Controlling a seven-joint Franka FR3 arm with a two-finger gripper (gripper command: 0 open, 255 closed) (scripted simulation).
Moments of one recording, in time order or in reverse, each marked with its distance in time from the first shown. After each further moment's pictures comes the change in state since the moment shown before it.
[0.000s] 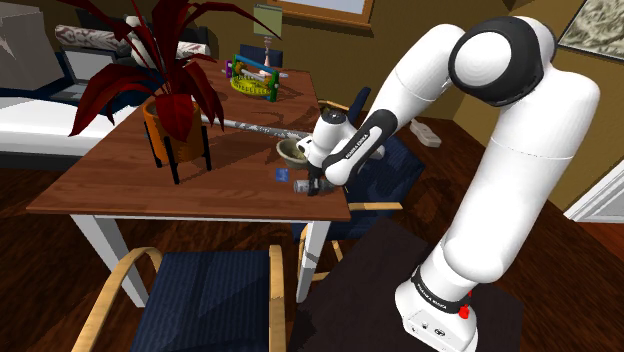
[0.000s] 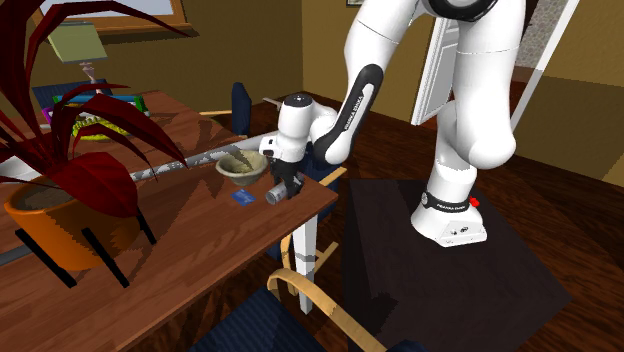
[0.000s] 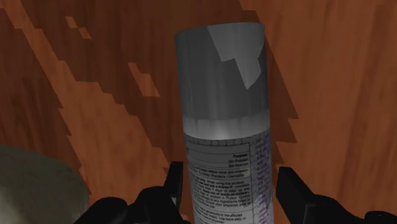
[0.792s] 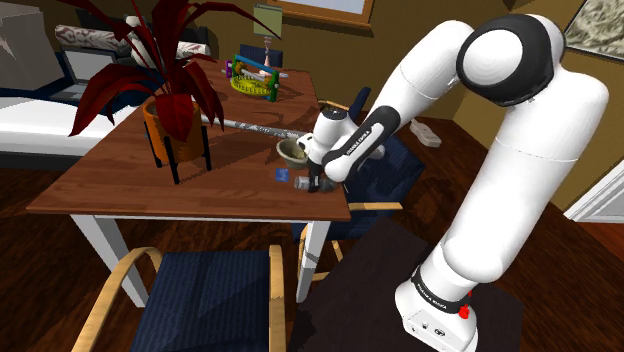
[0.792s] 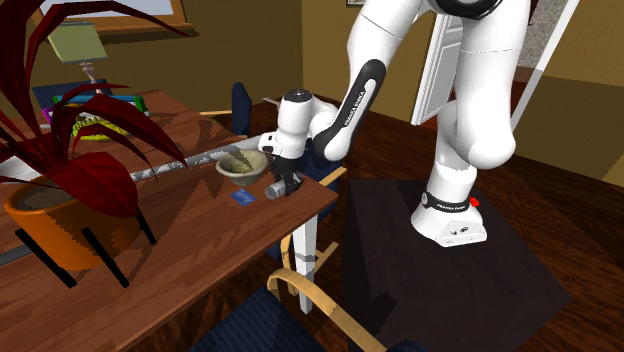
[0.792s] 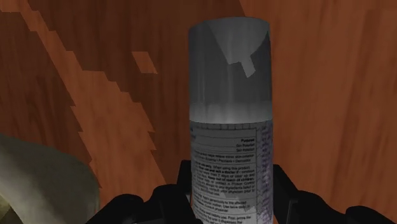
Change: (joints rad) arm -0.008 -0.032 0.012 -0.003 0.025 -0.030 -0.025
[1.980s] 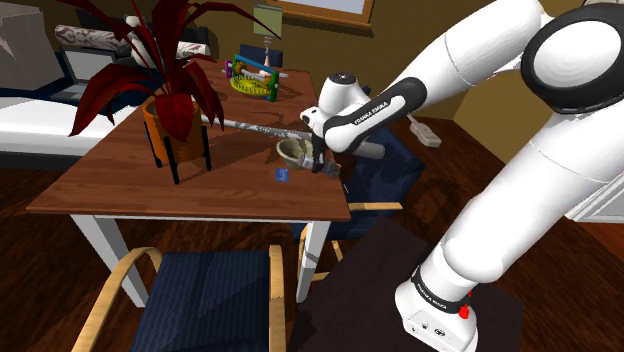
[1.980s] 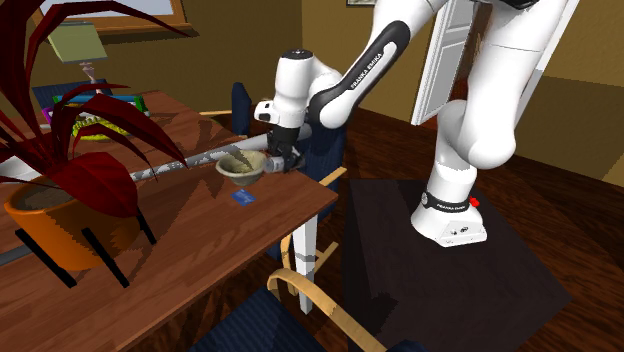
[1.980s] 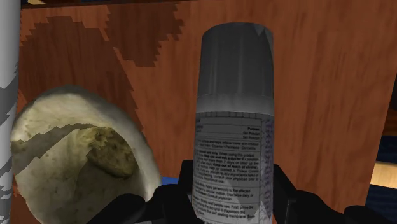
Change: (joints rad) arm 0.002 -0.235 0.030 0.018 0.135 -0.250 -0.127
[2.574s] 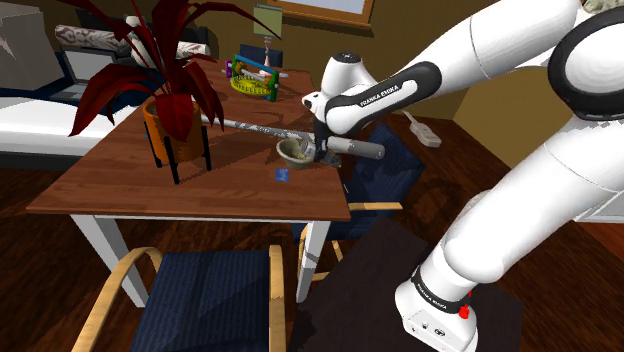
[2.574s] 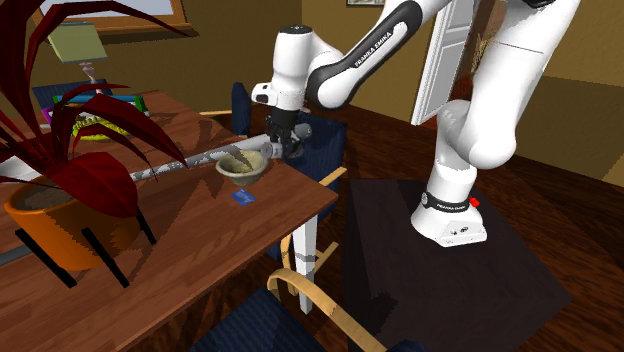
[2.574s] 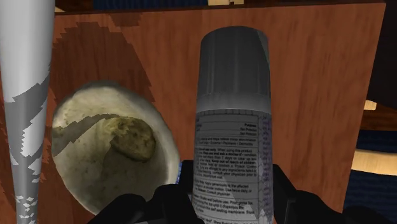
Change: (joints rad) arm 0.010 -0.089 0.001 0.046 0.035 -0.133 -0.036
